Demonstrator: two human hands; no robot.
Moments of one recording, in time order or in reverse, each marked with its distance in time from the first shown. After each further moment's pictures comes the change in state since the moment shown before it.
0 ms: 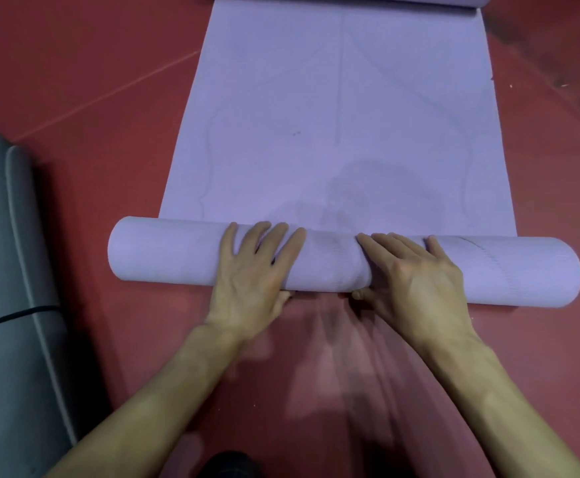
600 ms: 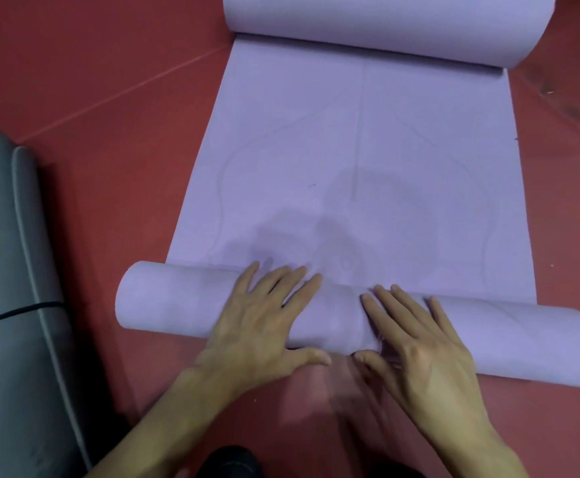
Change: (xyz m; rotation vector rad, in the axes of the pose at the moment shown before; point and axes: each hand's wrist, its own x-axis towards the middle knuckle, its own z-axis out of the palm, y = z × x) left_hand -0.047 0.025 -0.018 -0.223 -0.100 0.113; right_hand -0.100 -0.014 0.007 0.139 0.014 -0.009
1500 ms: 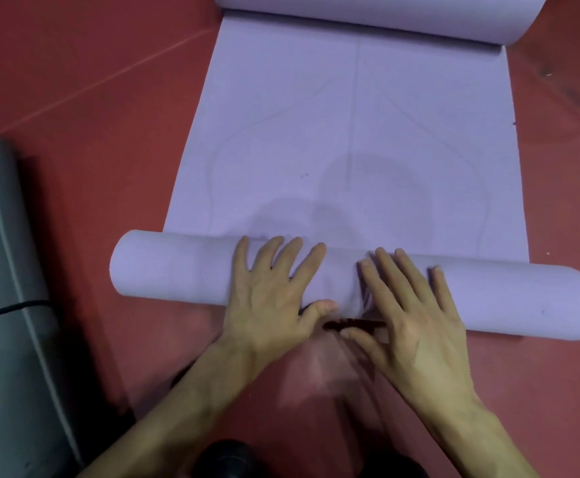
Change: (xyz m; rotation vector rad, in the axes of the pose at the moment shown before) left_hand 0.030 0.015 0.013 0.081 0.133 -0.136; right_hand 0.024 0.000 0.003 -0.130 0.082 0.021
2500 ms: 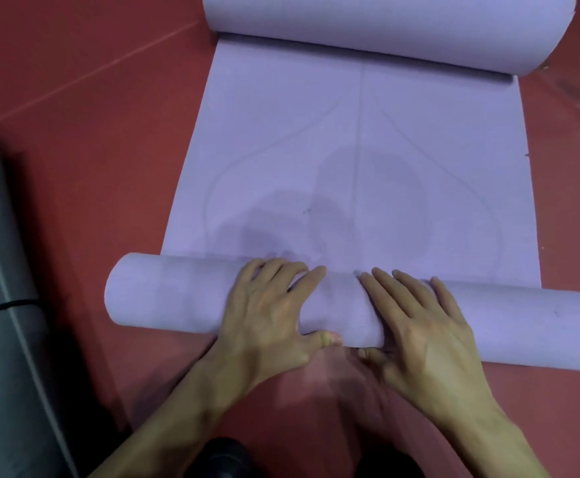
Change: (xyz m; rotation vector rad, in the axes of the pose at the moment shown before) left_hand -0.011 0.011 -0.008 -0.202 -0.009 0.034; right_hand -0.014 0.013 -0.015 0.020 -0.177 -0.009
